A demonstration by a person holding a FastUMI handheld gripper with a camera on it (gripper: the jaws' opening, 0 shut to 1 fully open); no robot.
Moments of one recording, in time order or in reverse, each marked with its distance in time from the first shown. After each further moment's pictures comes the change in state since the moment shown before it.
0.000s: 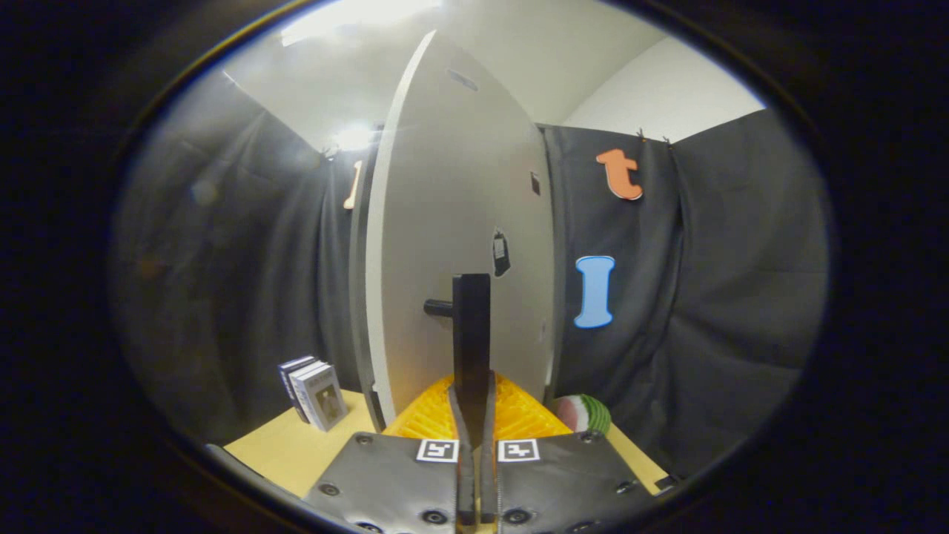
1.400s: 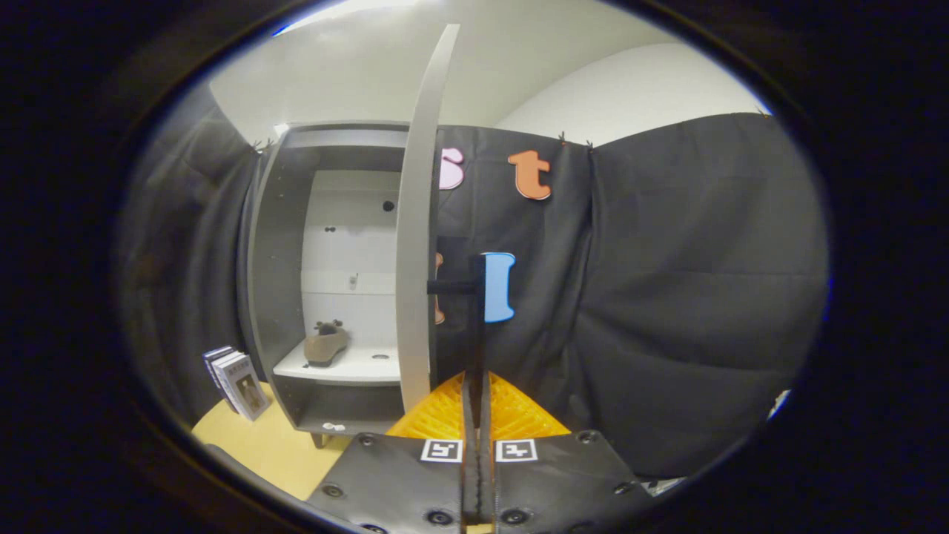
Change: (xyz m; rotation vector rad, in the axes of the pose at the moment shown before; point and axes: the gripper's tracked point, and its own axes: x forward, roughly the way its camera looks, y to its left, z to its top) arm -0.045 -0.139 -0.009 -0.028 0.001 -0.302
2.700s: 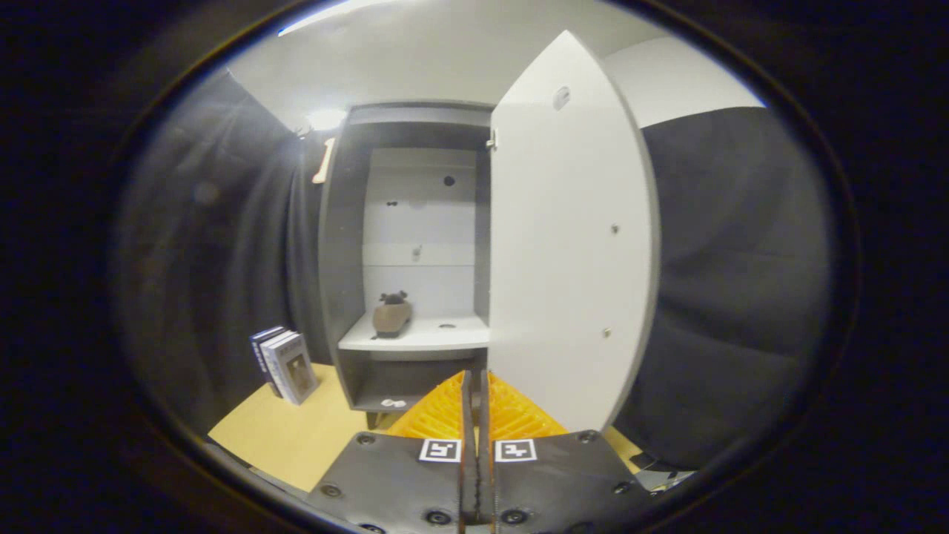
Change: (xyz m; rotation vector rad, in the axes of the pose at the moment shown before) arm -0.050 0.128 -0.060 0.009 0.109 0.233
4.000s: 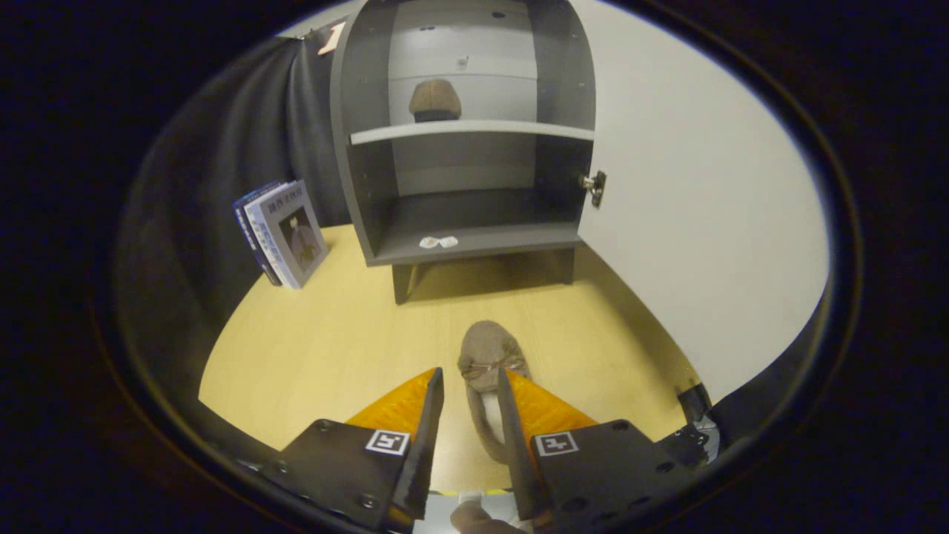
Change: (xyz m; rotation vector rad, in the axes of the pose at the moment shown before) arm 0.083 0.099 -0.286 -0.035 0.627 -0.010
